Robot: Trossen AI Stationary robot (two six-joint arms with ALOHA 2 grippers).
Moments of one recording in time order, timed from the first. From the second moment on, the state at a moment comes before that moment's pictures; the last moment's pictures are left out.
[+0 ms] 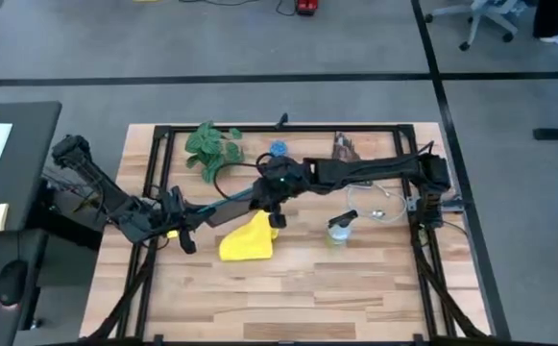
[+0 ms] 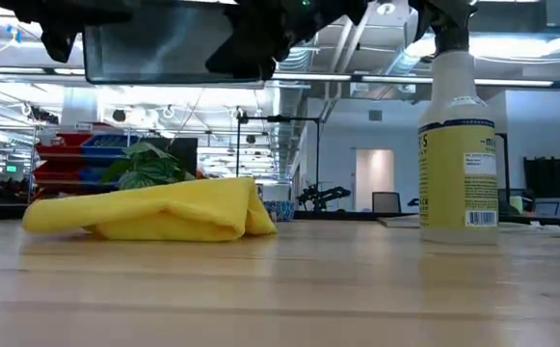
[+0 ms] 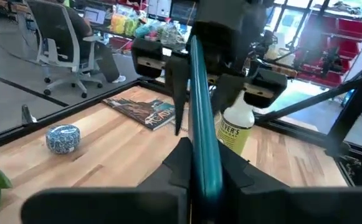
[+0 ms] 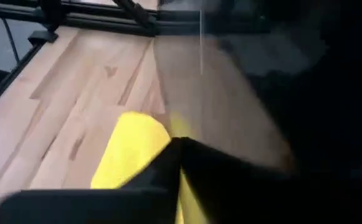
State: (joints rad) left arm -0.74 0.67 0.40 0.05 -1.12 -0.40; right arm -0.04 1.89 1.58 -0.28 -0.20 -0.16
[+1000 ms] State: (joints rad) left arm -0.76 0.45 0.40 -0.36 -1.12 -0.67; right arm 0.06 1.85 1.80 -0.86 0.10 -0.20
